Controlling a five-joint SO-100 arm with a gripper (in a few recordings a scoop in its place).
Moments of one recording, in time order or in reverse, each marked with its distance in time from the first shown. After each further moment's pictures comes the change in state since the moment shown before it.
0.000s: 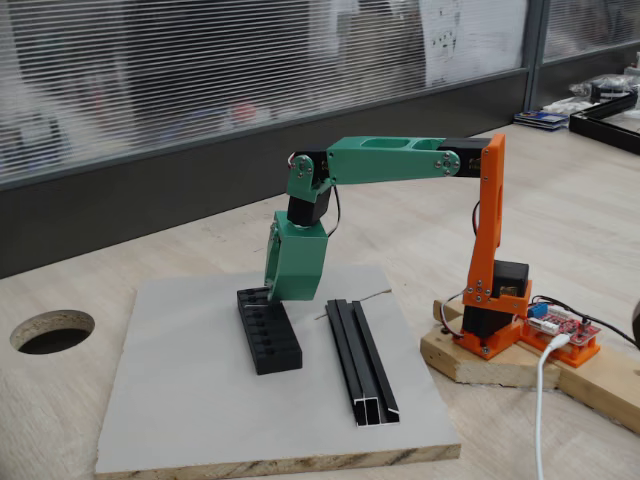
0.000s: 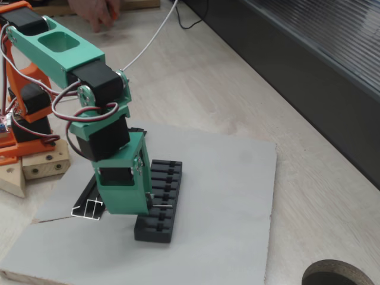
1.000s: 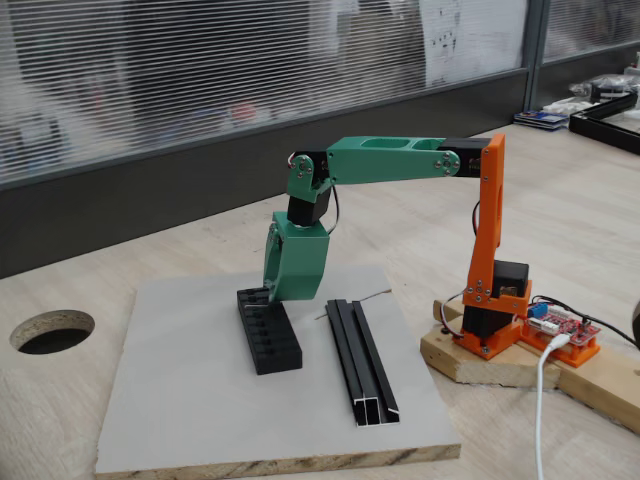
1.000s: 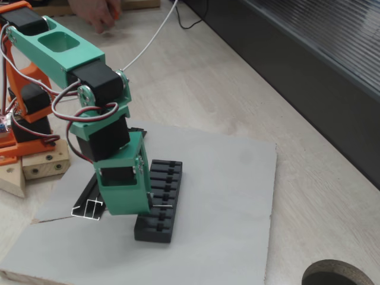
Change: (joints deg) arm 0.0 0.0 0.0 0.0 -4.8
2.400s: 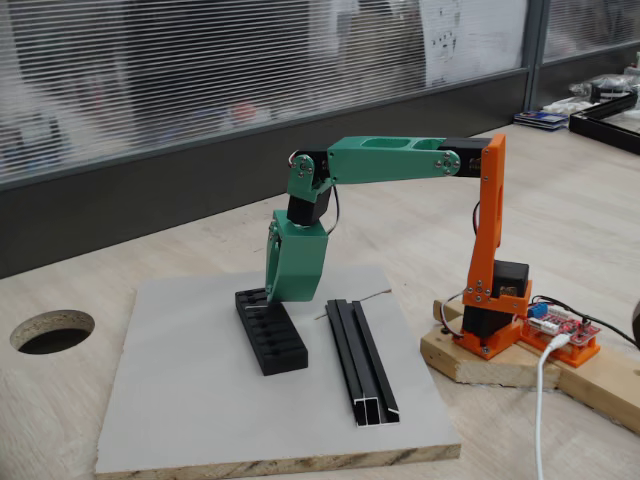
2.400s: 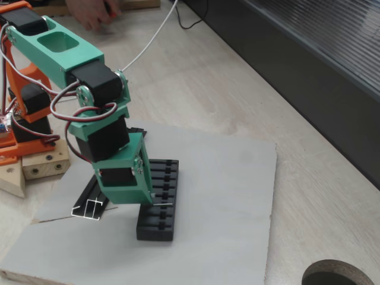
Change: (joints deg) arm 0.3 0.1 0.4 -1.1 -0.1
